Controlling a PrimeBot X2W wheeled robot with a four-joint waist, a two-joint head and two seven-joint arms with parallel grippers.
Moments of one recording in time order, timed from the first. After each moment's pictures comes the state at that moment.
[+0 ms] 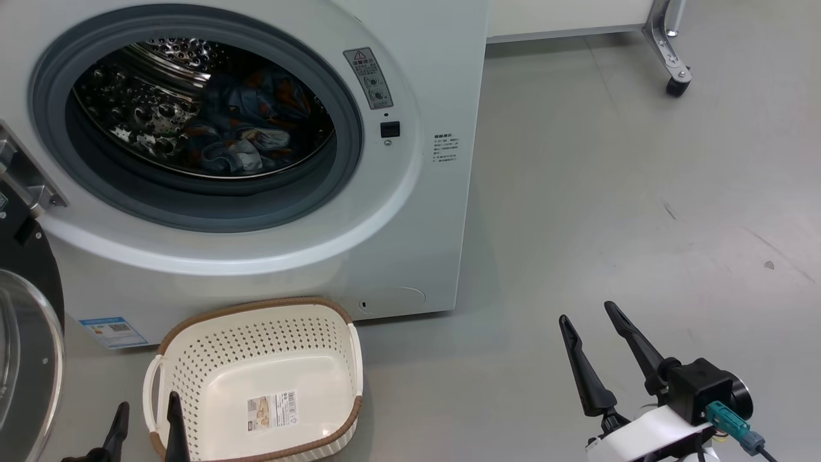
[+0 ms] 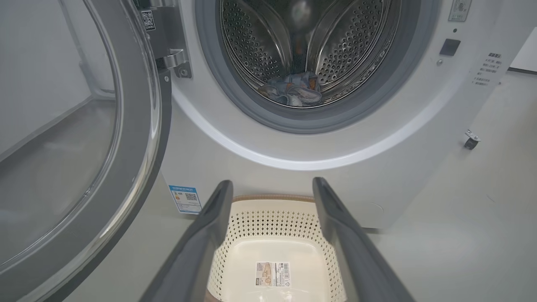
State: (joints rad) left arm 0.21 0.05 0.06 0.17 -0.33 -0.12 -0.25; right arm 0.07 -0.10 0.28 0.09 0.22 0.12 -0.26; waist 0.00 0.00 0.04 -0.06
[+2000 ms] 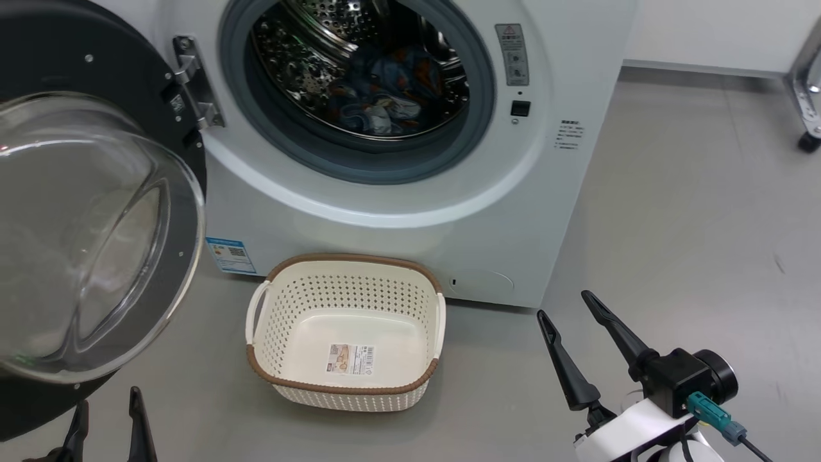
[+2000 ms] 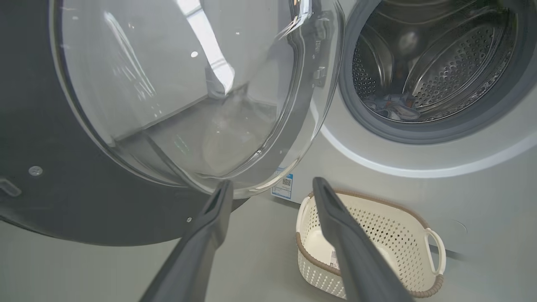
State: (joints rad) left arm 0.20 0.05 0.16 0.18 -0.30 -0.12 -0.25; right arm 0.02 -0.15 0.37 0.08 0.21 0.12 -0.26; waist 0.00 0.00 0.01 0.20
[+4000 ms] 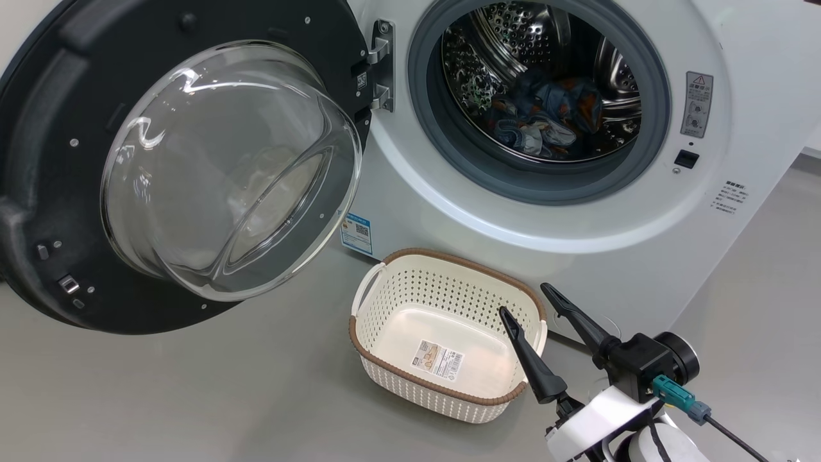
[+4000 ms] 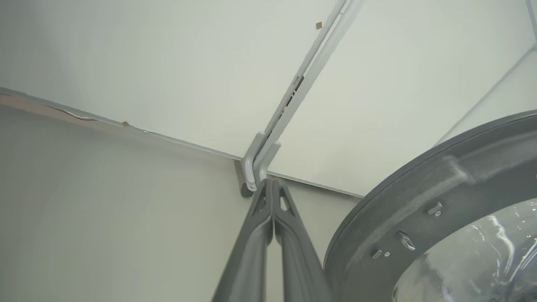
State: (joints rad) left arm 0.23 0.04 0.50 0.00 -0.76 0.08 -0.25; right arm -0.07 -0.15 0.48 0.14 0.25 0.12 -0.26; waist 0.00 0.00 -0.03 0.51
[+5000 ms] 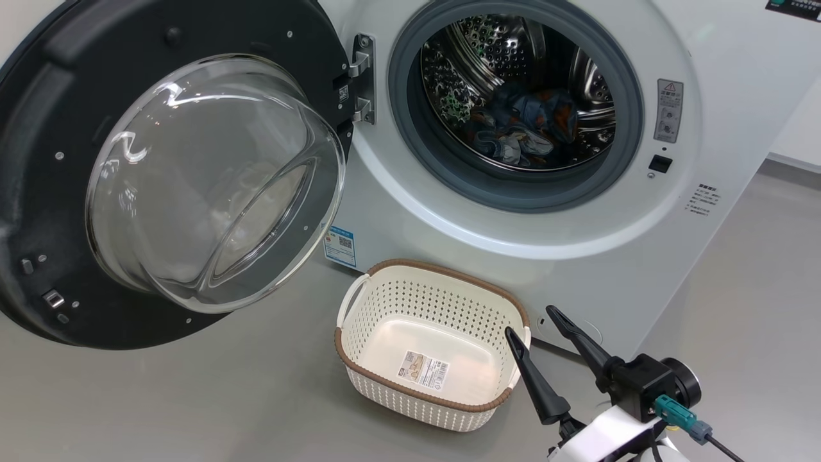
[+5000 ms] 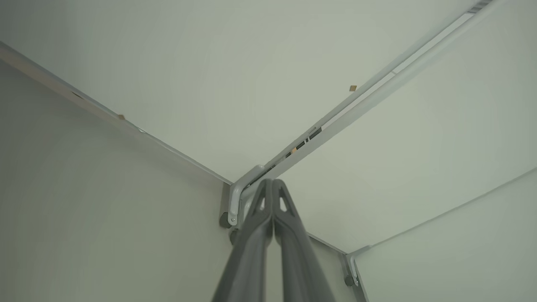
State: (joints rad) left arm -0.12 0.42 0.71 0.39 -1.04 0.08 -0.03; right arm -0.01 -0.13 0.46 0.14 0.25 0.12 -0.26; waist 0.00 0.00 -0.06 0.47
